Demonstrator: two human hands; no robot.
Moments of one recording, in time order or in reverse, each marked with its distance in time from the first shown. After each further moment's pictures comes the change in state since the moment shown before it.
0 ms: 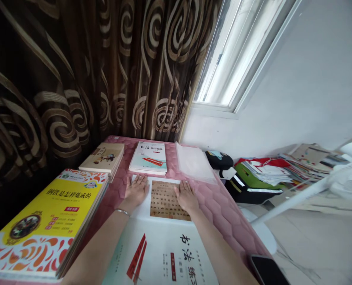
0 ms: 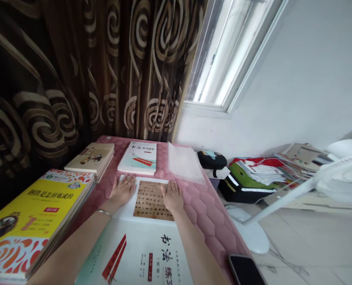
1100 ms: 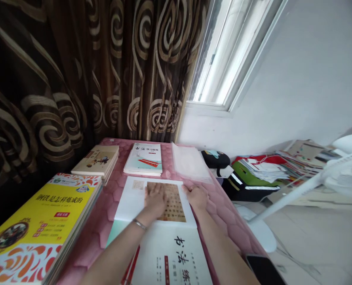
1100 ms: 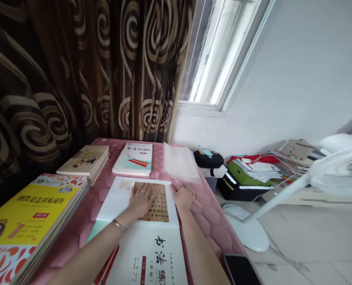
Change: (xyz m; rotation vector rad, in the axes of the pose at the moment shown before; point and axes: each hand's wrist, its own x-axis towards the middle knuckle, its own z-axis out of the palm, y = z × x) left_hand -0.013 0.102 0.006 -0.056 -0.151 0.058; right_hand 0.008 0.053 -0.016 0.136 0.254 0.315
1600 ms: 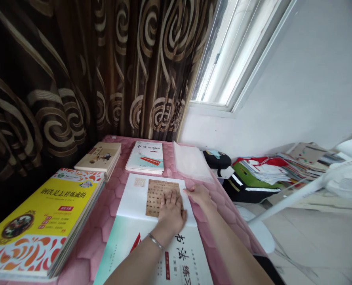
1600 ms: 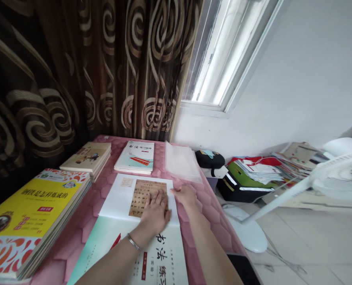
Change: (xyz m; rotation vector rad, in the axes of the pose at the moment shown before) left_hand -0.030 0.047 0.035 -0.128 0.101 0.218; right_hand 0.021 0.020 0.003 0.053 -0.149 -0.117
